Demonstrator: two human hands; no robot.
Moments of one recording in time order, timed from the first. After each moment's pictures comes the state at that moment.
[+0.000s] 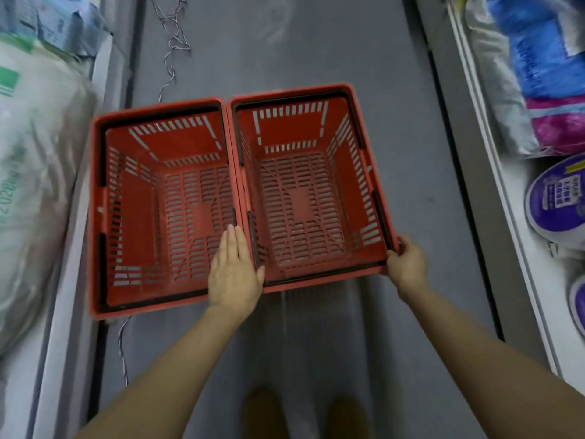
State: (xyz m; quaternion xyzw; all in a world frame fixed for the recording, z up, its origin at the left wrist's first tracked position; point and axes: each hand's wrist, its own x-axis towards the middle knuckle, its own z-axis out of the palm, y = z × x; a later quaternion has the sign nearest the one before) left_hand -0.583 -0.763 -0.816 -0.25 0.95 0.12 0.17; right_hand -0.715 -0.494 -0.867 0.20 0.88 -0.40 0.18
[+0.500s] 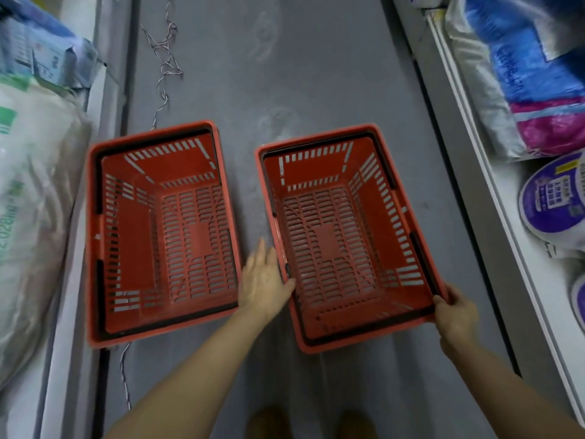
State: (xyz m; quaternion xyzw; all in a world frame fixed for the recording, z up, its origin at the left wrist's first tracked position) left_hand -0.626 -0.731 -0.818 -0.22 0.92 0.20 0.24; right_hand -0.672 -0.413 -0.858 0.37 0.80 -0.45 0.12
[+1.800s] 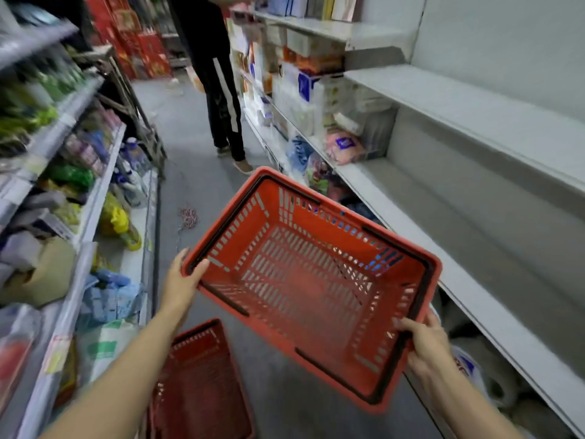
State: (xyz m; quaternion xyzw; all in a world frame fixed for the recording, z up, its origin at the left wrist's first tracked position) left_hand -0.720 -0.819 -0.298 -0.22 0.77 0.59 -0.10; right_hand -0.679 -0.418 -0.335 0.32 0.49 -0.81 -0.01
